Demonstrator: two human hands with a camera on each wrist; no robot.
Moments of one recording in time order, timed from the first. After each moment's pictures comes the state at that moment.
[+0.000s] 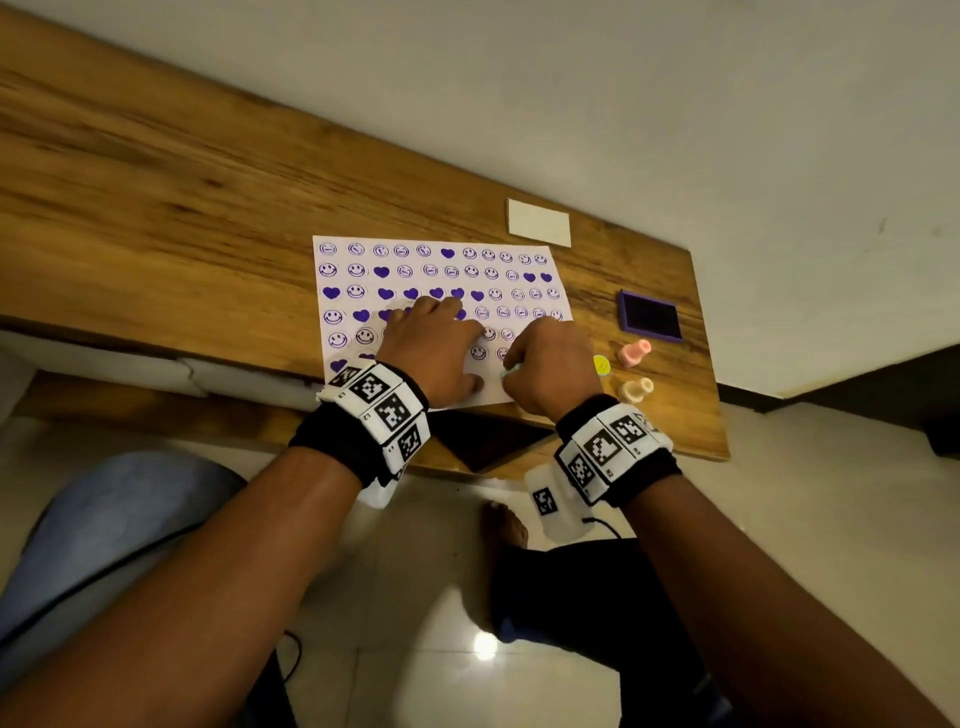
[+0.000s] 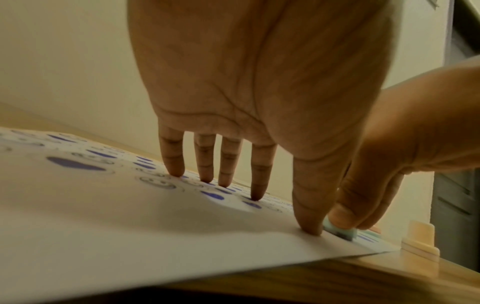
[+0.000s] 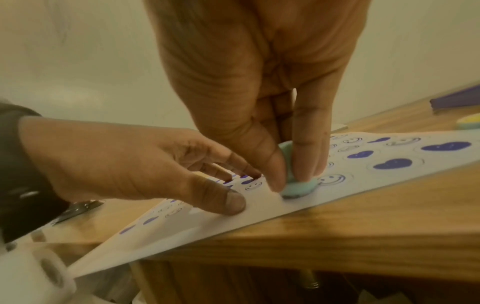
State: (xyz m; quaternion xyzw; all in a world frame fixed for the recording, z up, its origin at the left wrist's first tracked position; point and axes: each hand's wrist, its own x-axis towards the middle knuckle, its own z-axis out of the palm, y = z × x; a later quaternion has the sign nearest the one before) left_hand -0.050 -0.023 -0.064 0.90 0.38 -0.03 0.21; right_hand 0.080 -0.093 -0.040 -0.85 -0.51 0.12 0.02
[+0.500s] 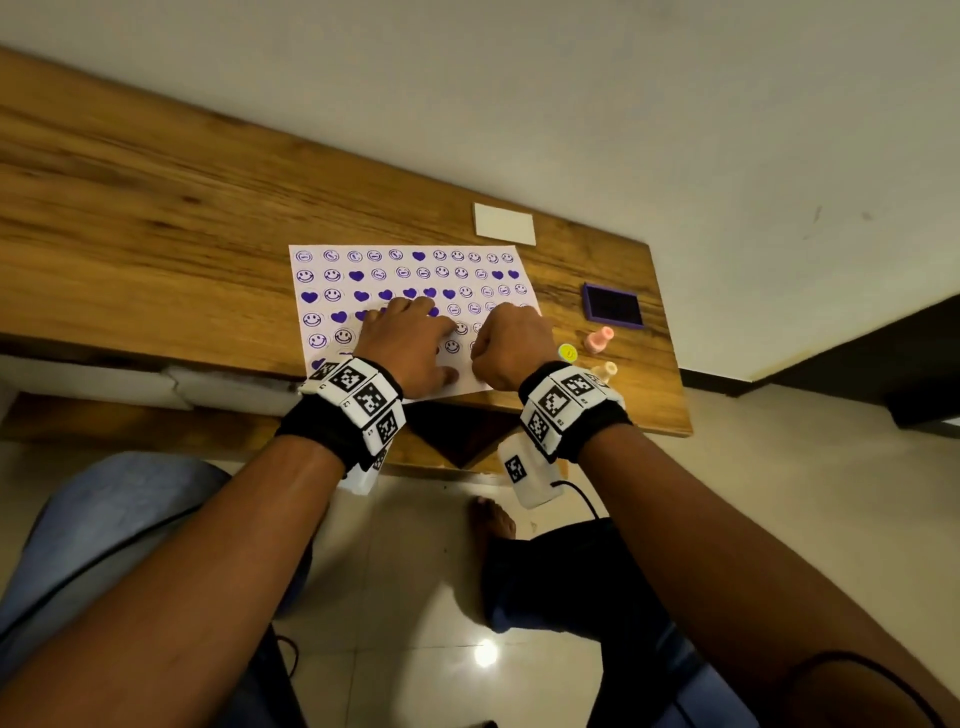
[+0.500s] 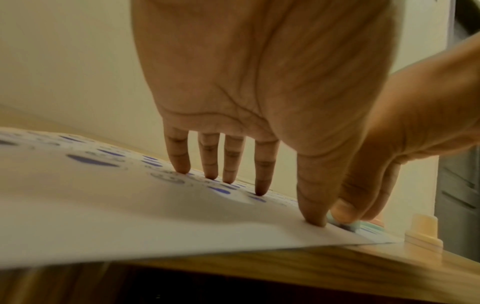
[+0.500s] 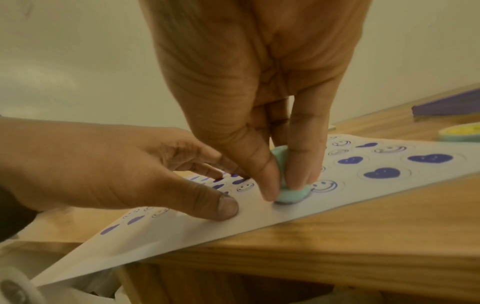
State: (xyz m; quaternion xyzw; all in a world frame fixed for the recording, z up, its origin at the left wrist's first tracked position) left_hand -0.052 -0.023 -0.058 0.90 0.38 -0.03 0.20; right_hand 0.074 -0.082 -0.031 -0.85 -0.50 0.13 -0.01
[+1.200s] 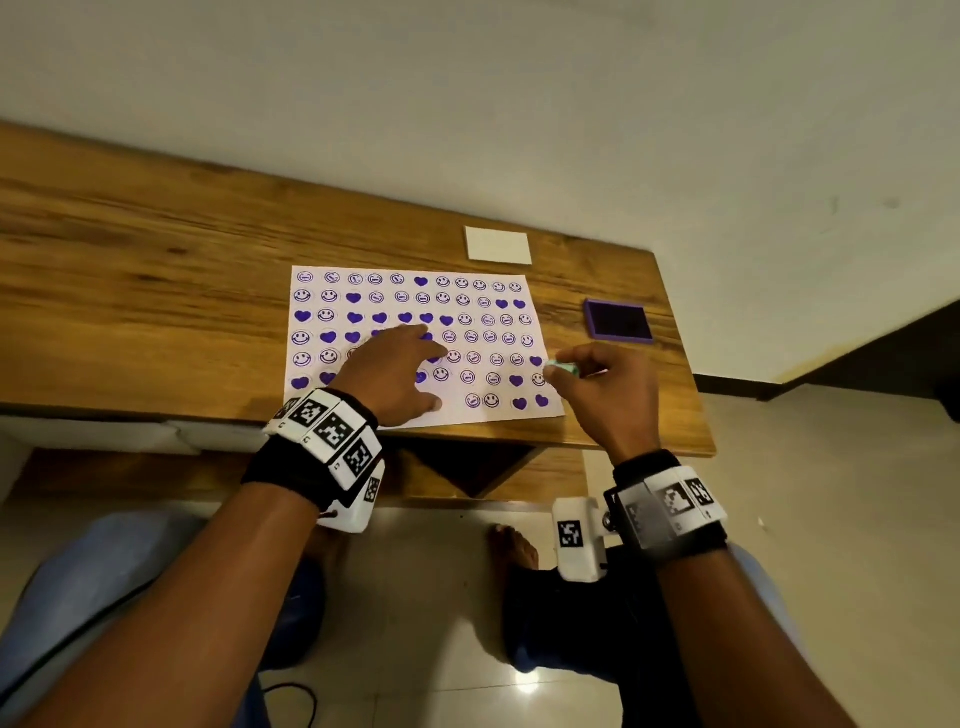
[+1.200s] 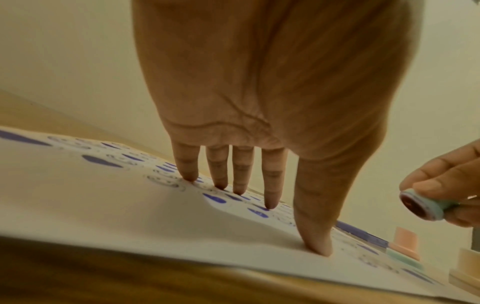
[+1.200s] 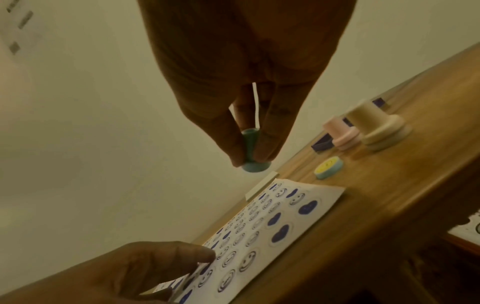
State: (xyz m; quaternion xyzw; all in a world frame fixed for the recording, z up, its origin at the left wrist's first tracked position) left_hand -0.054 -0.006 -0.066 0.89 0.36 -0.03 0.28; right_hand 0.137 -0.156 -0.036 -0.85 -0.36 0.11 0.36
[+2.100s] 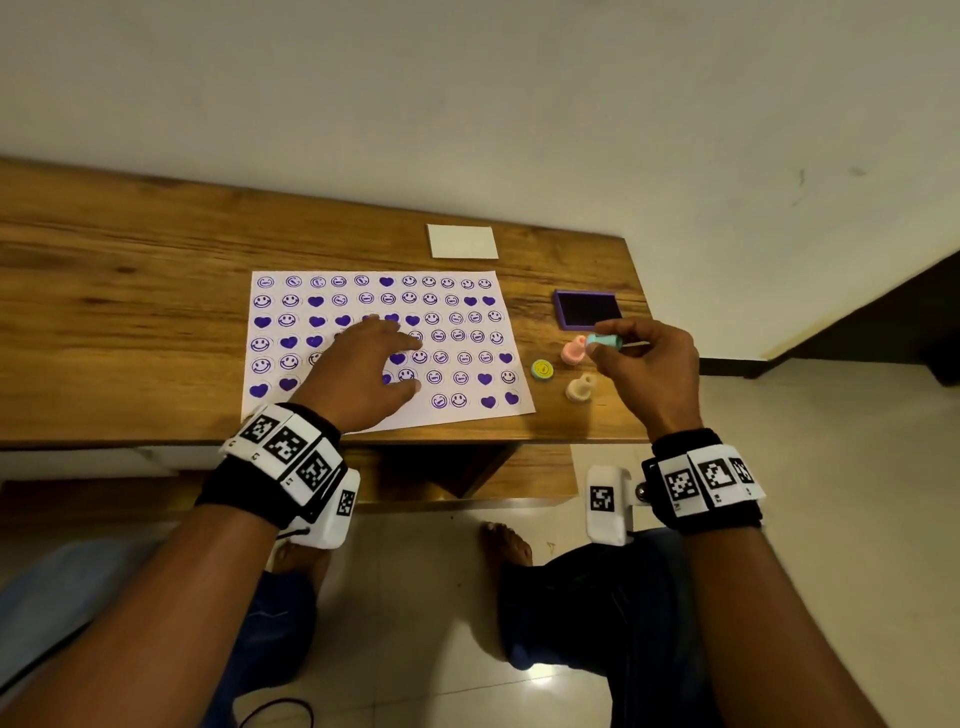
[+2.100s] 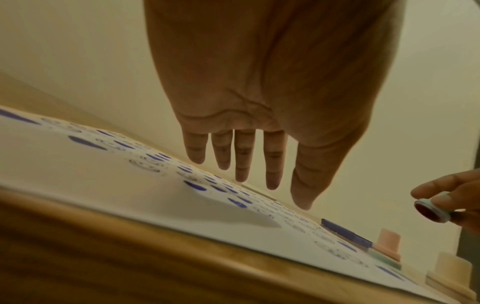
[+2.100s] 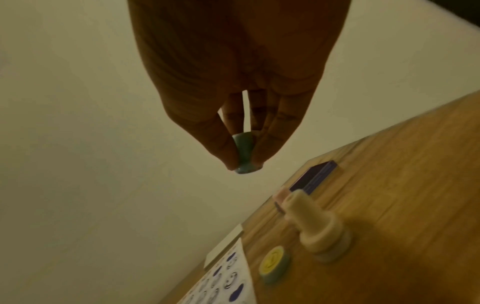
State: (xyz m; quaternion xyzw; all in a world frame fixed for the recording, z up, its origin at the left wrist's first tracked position) left_hand -0.046 -0.008 -0.075 0.88 0.35 0.09 0.30; right_hand 0.196 -0.181 -0.019 -0.84 -0.30 0.10 0.45
